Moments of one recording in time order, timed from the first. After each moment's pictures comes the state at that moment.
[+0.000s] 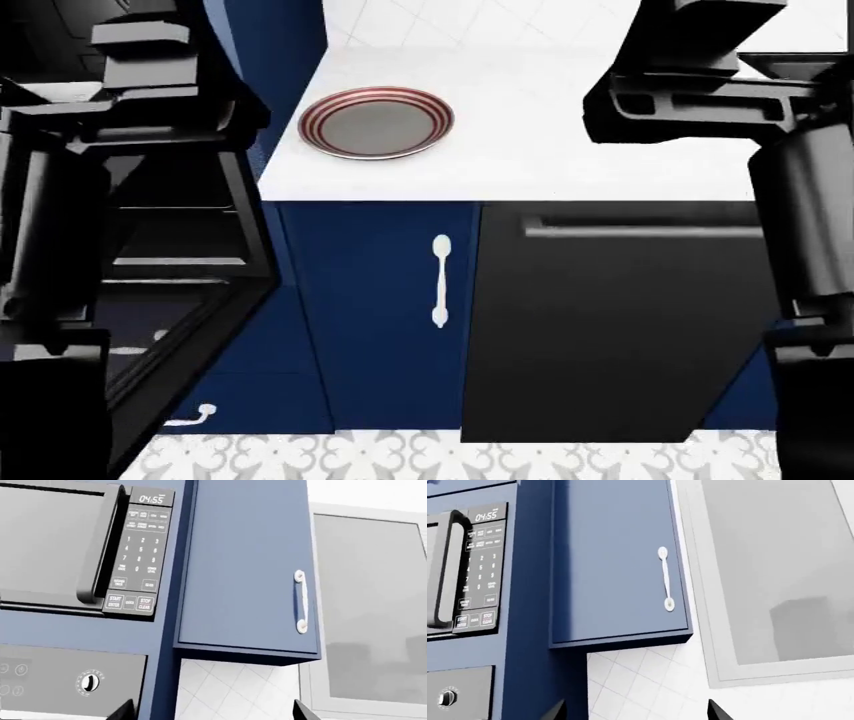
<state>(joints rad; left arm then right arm) -0.97 -0.46 0.03 0.99 -1.15 -0.97 -0.97 1.11 0.44 0.02 -0.94 1.48 1.05 1.16</state>
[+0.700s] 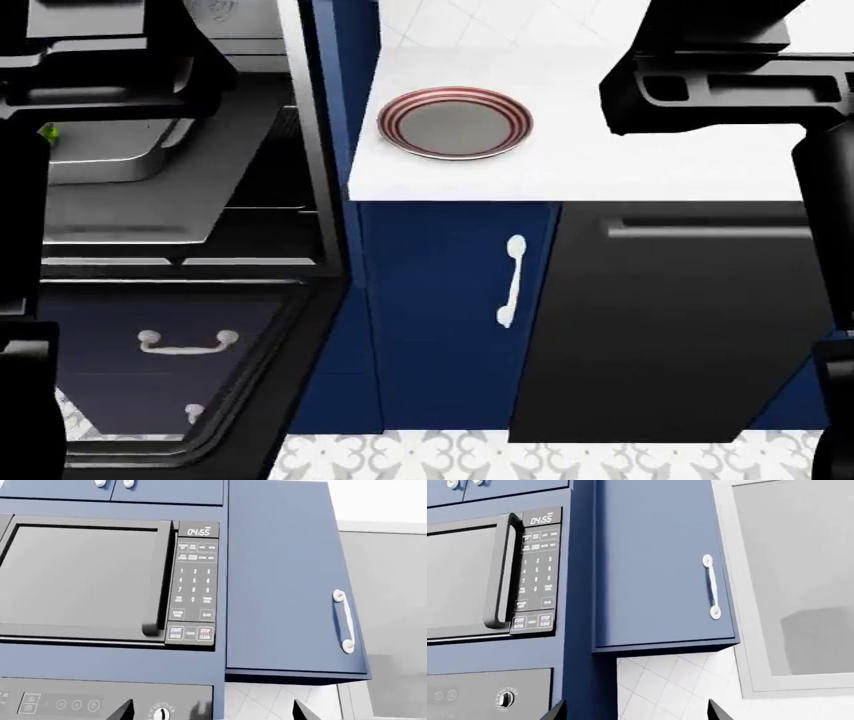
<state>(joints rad) -1.12 -0.52 0.05 1.00 -1.29 -1.01 -1.10 1.24 0.49 0.00 -0.93 1.66 1.05 1.29</state>
